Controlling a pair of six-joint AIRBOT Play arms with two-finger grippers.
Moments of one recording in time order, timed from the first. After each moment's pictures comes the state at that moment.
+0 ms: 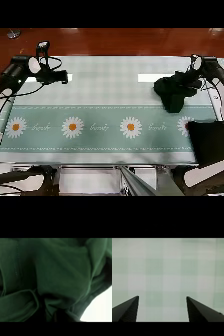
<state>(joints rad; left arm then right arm) -0.11 -1.45 1.27 1.59 -0.95 -1.72 -0.12 -1.78 1.51 -1.65 1.13 1.82</state>
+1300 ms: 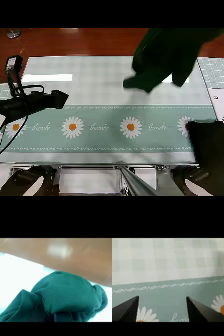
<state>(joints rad) -0.24 -0.67 0.76 1.35 -0.85 -1.69 0.40 -1.08 1.86 -1.45 1.34 1.58</state>
